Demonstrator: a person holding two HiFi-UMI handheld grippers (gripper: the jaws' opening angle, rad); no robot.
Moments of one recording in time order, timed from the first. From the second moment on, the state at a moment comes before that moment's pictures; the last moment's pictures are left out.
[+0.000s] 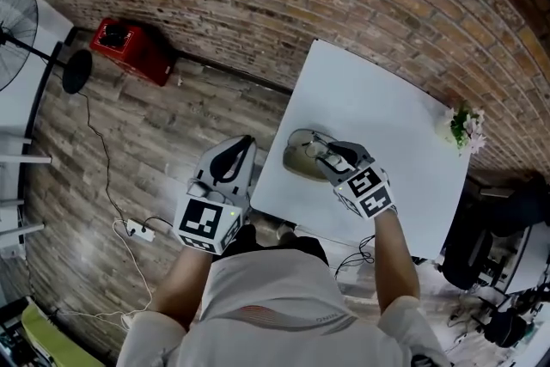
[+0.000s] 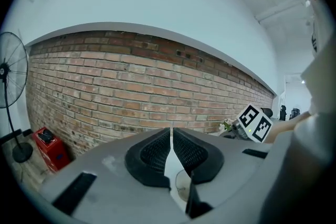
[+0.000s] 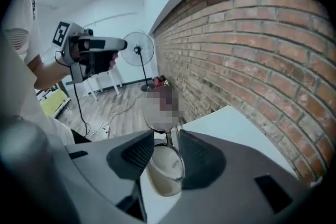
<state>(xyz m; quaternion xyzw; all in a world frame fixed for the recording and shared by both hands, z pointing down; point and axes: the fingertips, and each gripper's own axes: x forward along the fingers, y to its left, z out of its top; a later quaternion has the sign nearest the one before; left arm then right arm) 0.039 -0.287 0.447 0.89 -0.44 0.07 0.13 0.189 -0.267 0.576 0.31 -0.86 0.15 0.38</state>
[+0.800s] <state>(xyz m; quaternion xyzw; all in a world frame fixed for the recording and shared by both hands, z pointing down) 0.031 -0.297 0.465 0.89 -0.43 0.09 0.14 0.178 -0.241 0.718 0.14 -0.77 0.25 0.56</state>
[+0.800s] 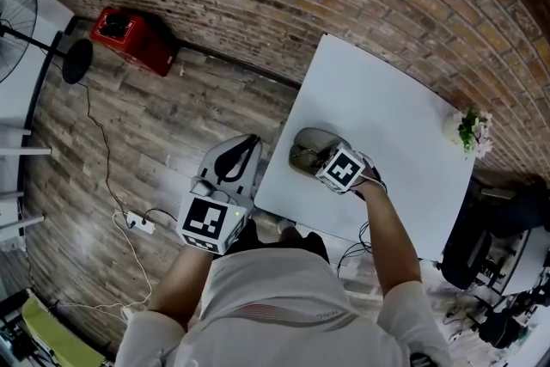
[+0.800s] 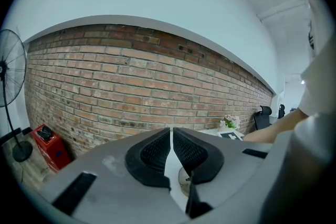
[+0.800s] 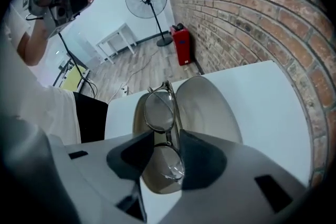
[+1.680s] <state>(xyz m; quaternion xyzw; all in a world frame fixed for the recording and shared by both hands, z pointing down) 0.035 -0.293 0.473 0.89 -0.42 0.10 0.14 0.180 -0.222 0.743 0.09 -0.73 0.26 0.63</state>
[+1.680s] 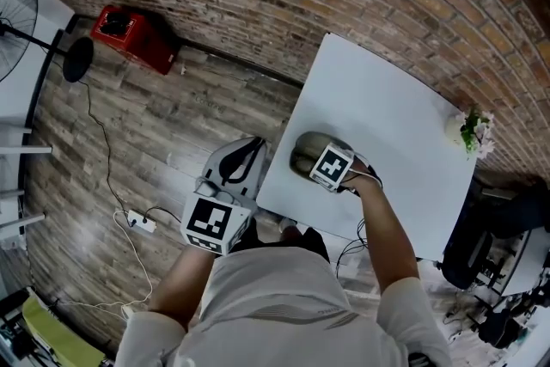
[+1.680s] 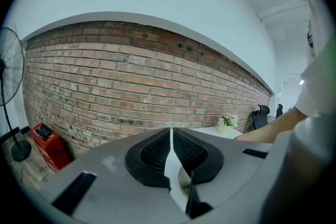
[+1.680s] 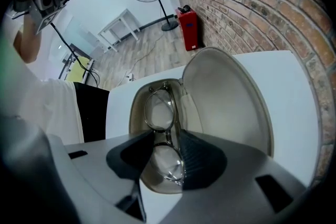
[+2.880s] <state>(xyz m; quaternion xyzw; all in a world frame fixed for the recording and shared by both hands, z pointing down) 0.041 -0.289 0.438 0.91 -0.40 0.07 0.11 0.206 -0.288 0.558 0.45 -0.84 0.16 0.26</state>
